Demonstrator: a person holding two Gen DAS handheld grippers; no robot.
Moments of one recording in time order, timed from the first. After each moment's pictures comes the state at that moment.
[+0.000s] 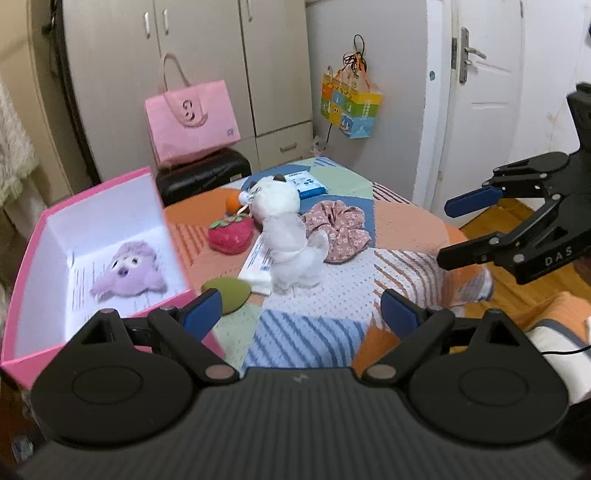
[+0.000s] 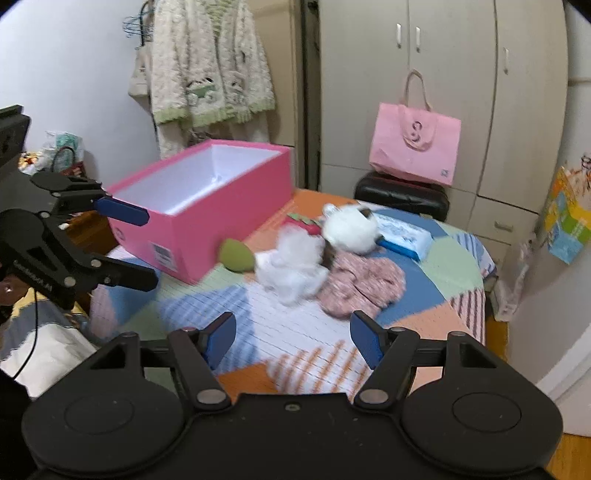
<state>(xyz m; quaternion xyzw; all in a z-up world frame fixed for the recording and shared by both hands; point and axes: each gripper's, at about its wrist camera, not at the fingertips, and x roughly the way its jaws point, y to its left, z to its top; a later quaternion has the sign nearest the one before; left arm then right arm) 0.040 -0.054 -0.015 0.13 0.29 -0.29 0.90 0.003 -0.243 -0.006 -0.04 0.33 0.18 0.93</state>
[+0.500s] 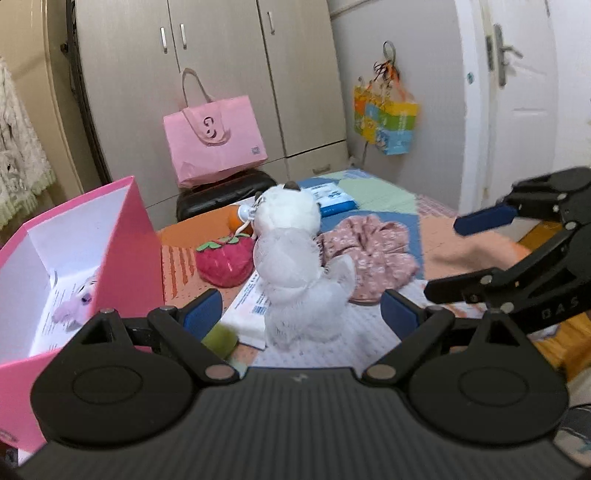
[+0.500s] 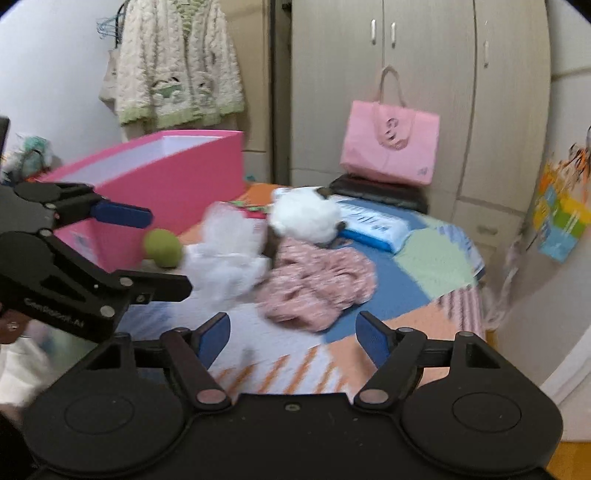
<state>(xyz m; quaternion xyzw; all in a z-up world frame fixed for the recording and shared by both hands) 0.101 -0.116 -0.082 0.14 0.24 -0.22 0.93 0.064 -0.258 -0.077 -0.07 0.28 0.14 0.95</state>
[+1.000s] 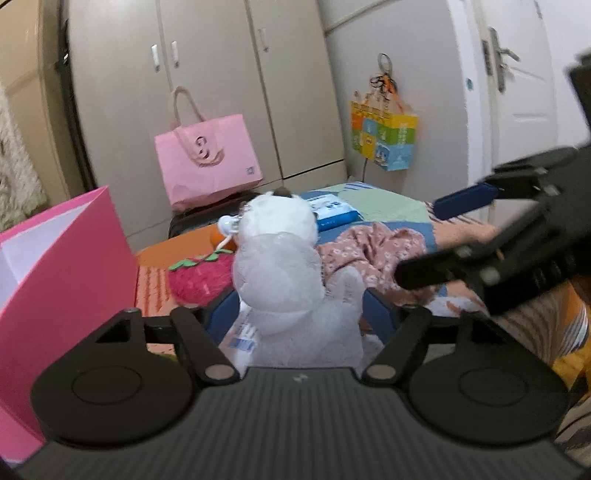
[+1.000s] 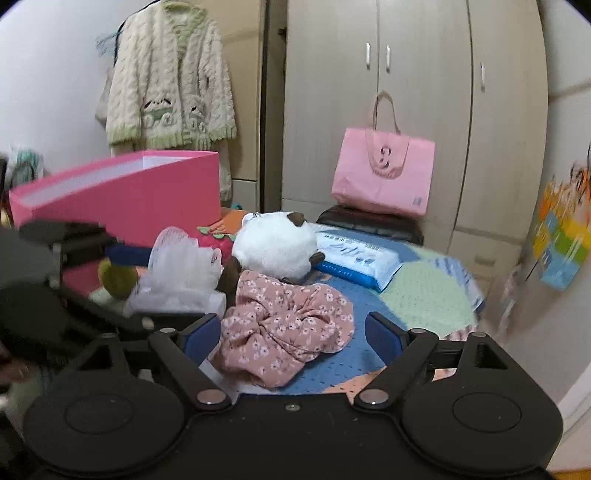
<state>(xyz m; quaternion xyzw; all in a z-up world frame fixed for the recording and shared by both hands) 0.127 -0.134 -0.116 0.15 0.19 -0.24 0.94 0.109 -0.279 -0.088 -0.02 0.26 0.16 0.95</state>
